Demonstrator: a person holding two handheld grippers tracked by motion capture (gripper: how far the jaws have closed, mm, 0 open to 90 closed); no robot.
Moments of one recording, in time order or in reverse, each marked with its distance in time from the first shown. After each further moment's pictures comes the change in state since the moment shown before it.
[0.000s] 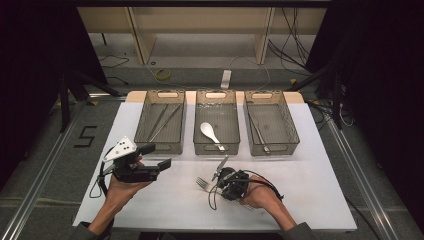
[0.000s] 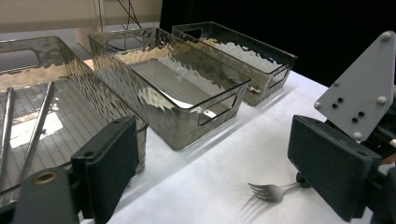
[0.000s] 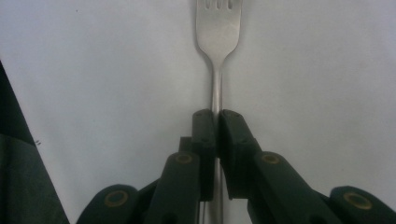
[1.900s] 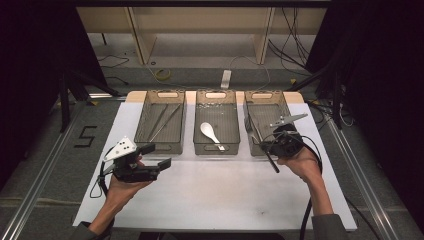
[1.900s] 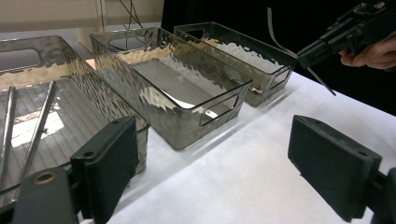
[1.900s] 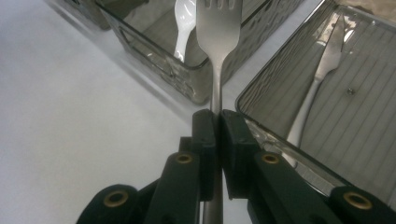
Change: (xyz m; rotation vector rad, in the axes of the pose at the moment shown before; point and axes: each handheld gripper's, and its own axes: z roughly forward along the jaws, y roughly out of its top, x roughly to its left) left arm 0.001 -0.001 0.001 -0.002 0.005 -0.007; right arm -0.106 -0.073 -0.104 -0.446 -0.145 0.408
